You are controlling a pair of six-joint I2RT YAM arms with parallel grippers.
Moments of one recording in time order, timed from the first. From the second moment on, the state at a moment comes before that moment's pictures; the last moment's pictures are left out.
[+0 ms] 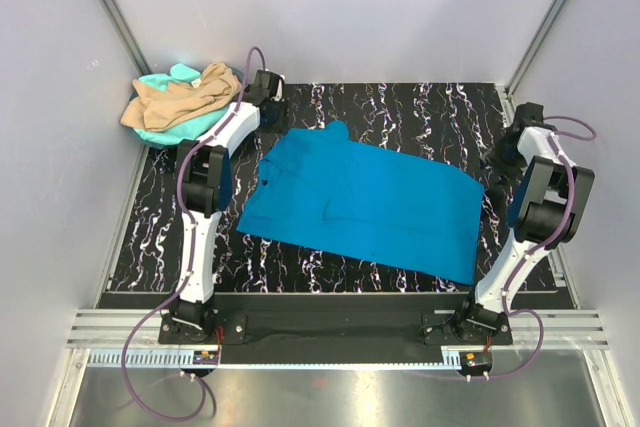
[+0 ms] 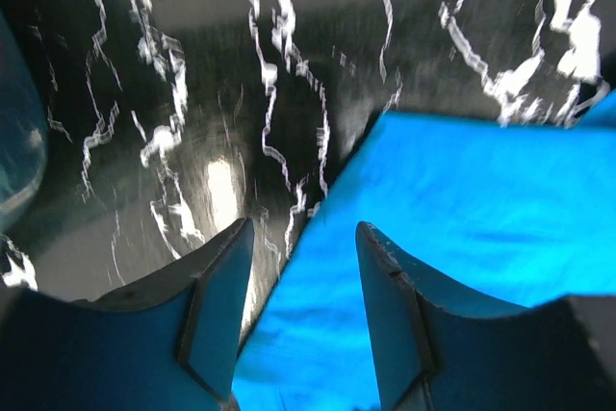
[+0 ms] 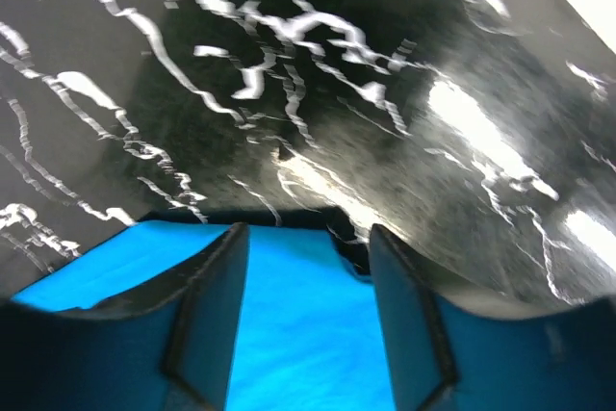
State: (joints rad) left arm -0.26 2.35 2.03 -0.62 -0.04 -0.16; right arm -0.32 1.95 1.45 -0.69 0.08 0.58
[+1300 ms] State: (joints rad) left arm -0.23 2.45 2.10 -0.59 0.12 -0.29; right arm -0.27 1.88 1.32 -0.63 -0.33 0.53
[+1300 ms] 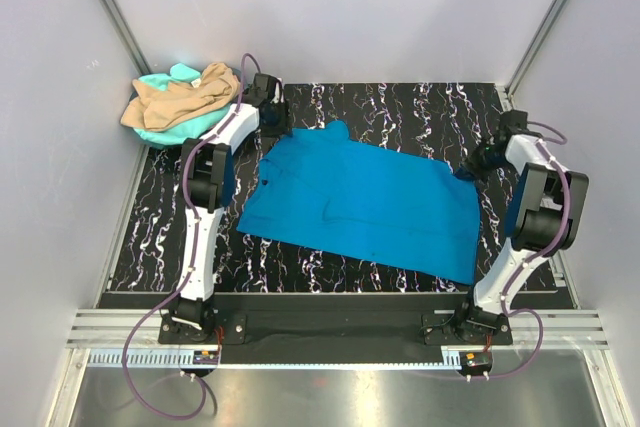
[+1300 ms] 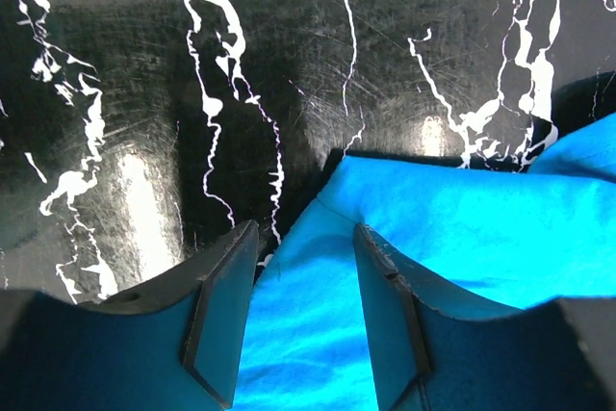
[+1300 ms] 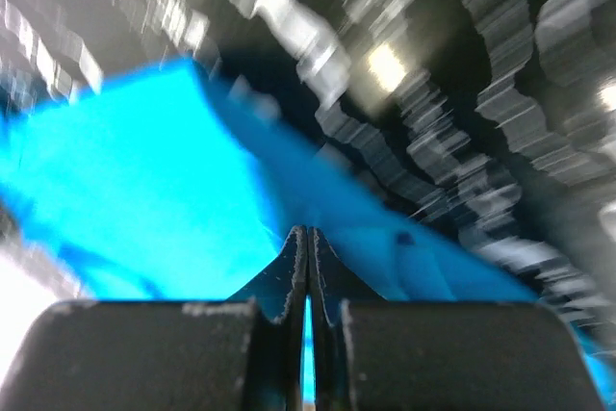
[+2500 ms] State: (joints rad) left arm -0.21 2.43 2.07 -0.63 0.15 -0.29; right arm 0.13 1.75 1.16 -0.85 -0.21 0.52
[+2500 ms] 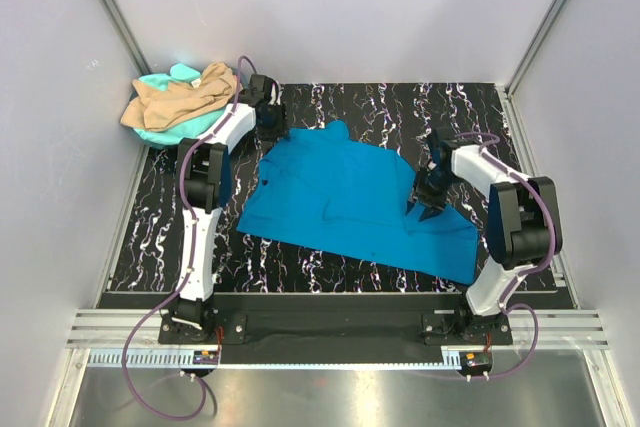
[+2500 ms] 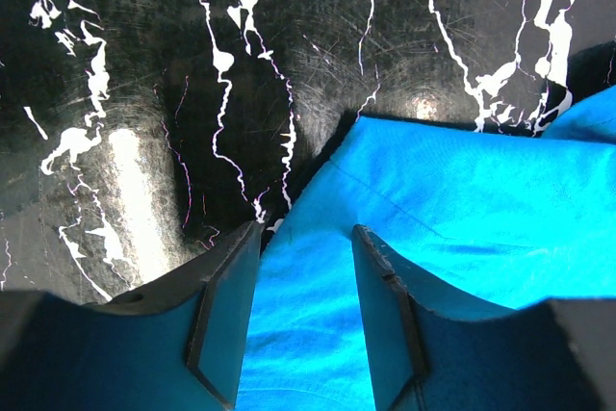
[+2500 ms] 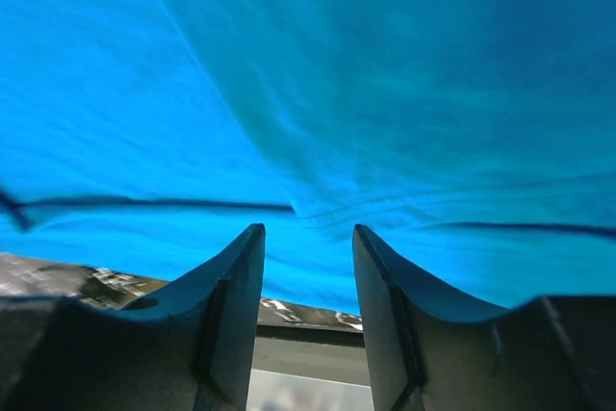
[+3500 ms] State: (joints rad) left arm -0.20 2.42 2.05 -0.63 0.17 -0.29; right arm 0.32 1.85 1.19 -0.93 0.02 0.48
